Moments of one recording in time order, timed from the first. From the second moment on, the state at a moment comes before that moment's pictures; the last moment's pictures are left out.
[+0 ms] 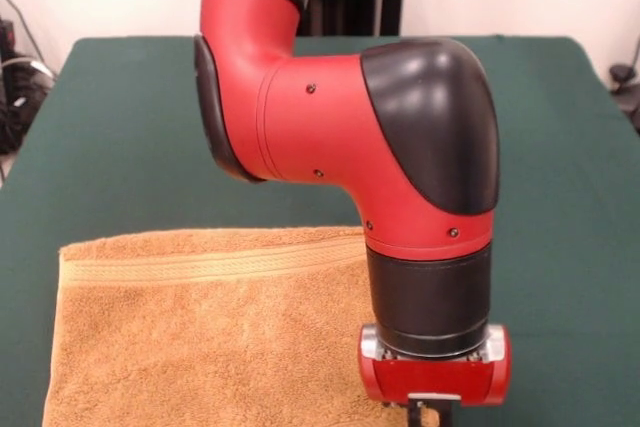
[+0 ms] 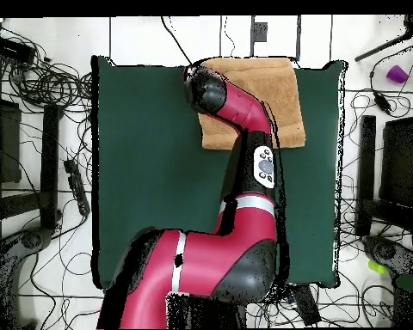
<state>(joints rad) -0.09 0.07 -0.06 0.67 0.45 0.44 1.48</state>
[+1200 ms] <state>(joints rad) -0.07 0.10 -0.06 0.62 0.45 0.44 1.48</state>
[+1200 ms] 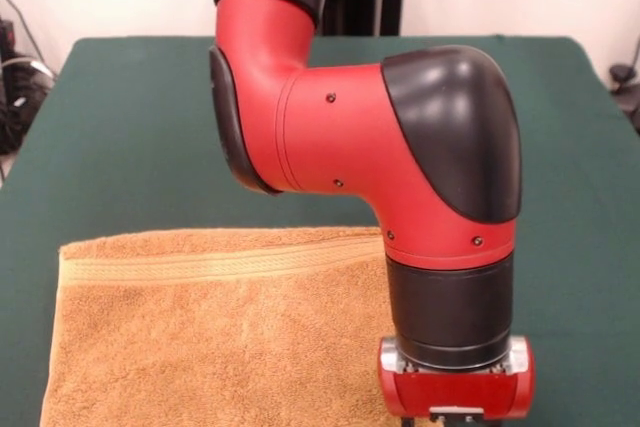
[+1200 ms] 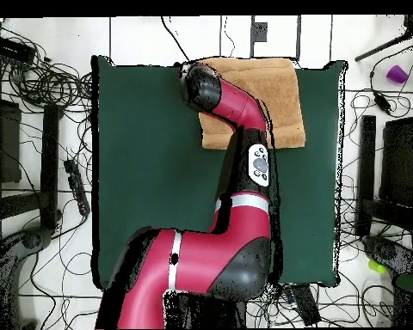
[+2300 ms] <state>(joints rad) -0.05 0.18 -0.12 0.53 0.50 0.36 1.48</state>
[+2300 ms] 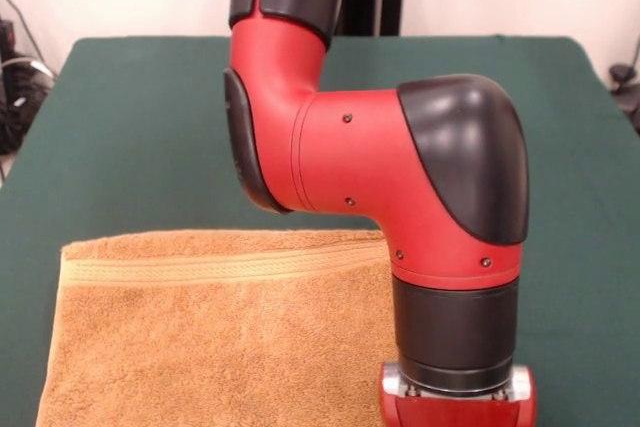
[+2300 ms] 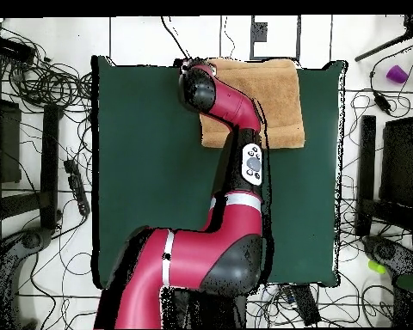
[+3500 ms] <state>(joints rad) -0.15 -0.07 -0.03 0.77 0.51 0.36 1.48</state>
